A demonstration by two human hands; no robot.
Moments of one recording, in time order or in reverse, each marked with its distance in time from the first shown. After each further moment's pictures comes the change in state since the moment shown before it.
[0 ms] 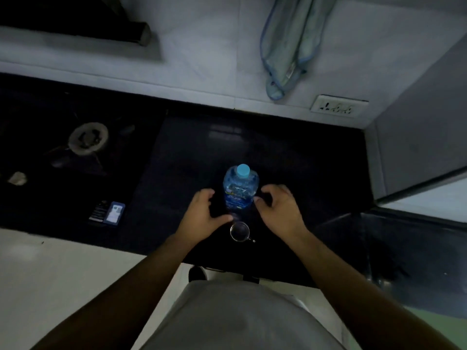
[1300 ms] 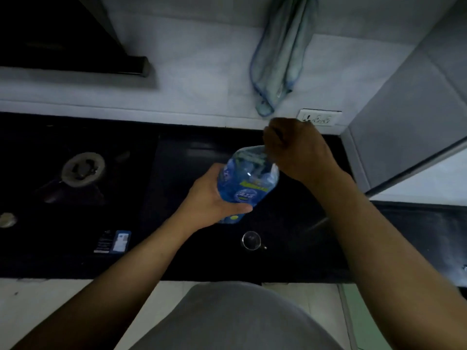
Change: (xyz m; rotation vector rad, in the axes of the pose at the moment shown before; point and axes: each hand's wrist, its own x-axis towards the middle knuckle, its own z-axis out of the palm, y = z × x) left_hand 0.000 0.085 -0.114 -0.269 -0.143 0.284; right_hand 0.013 -0.167 -0.101 -0.283 0.289 -0.321
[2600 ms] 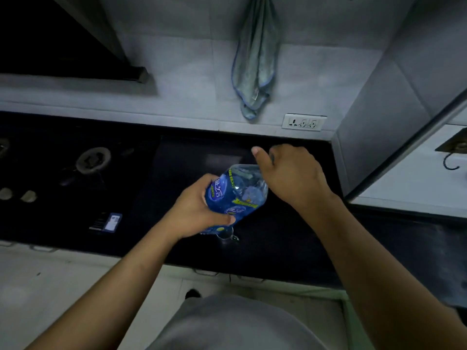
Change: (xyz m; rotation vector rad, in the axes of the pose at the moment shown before) left_hand -0.061 0.051 0.086 0.036 0.044 -0.067; right_hand -0.093 0.068 -0.055 -0.028 -0.092 0.151
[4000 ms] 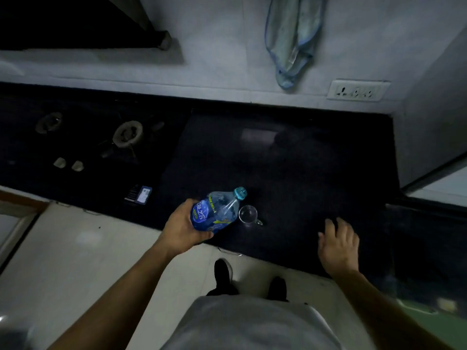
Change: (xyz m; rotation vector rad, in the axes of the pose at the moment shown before) left_hand -0.045 -0.121 -0.003 0.320 0.185 -0.399; right_hand -0.091 0.239 0.252 -0.252 -0.200 0.119
